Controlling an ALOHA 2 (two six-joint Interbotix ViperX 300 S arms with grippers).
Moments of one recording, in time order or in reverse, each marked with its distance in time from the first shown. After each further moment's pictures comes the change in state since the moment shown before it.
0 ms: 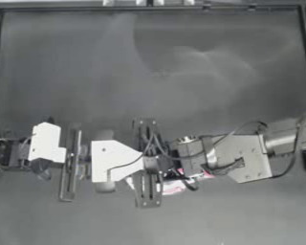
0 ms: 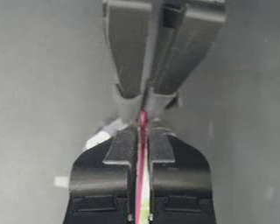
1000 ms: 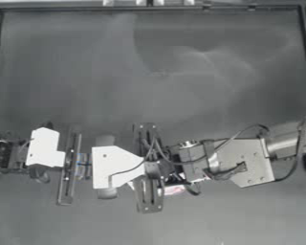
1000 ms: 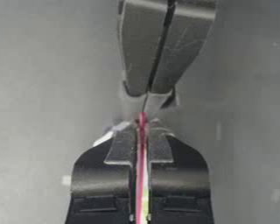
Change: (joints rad) left arm -0.005 0.000 0.002 0.040 -0.023 0.006; right arm 0.003 -0.002 0.005 0.002 -0.006 0.000
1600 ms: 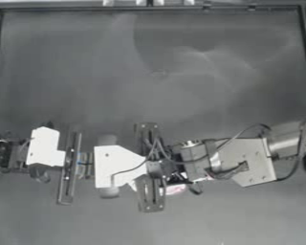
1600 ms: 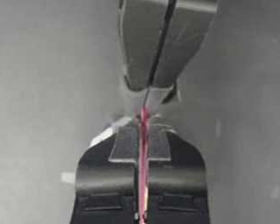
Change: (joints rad) left arm 0.000 0.000 0.000 0.000 0.000 0.002; right arm 0.000 -0.011 0.021 -0.002 -0.005 0.000
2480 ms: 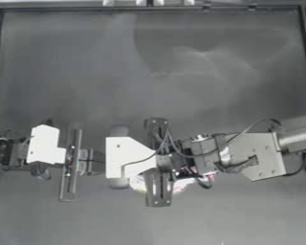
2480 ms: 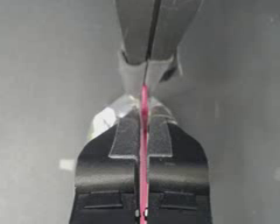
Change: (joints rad) left arm 0.003 0.000 -0.002 0.000 -0.006 0.025; right arm 0.000 -0.046 0.077 0.011 -0.005 0.032
